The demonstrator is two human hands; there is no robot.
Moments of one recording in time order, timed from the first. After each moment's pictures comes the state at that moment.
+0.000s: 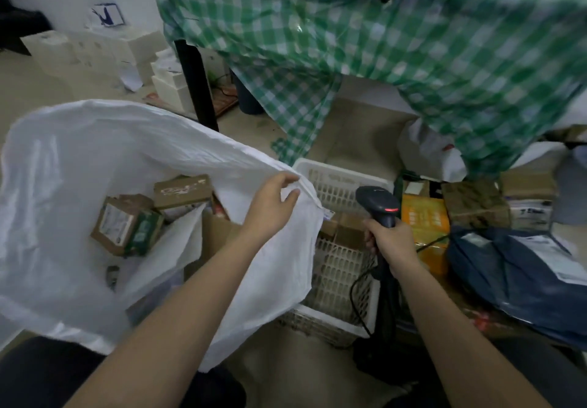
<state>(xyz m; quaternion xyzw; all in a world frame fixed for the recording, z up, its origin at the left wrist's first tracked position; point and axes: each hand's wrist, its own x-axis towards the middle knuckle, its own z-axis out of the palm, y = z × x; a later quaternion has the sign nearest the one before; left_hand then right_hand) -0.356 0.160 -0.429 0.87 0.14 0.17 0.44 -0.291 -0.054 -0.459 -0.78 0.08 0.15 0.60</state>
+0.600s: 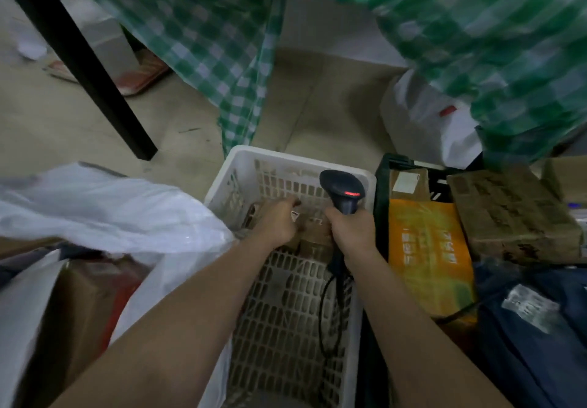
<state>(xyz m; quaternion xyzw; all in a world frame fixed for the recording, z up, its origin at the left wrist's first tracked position) -0.111 0.123 -0.635 0.92 0.14 -0.09 0.37 -0.109 -0.023 -0.578 -0.76 0.16 0.17 0.61</state>
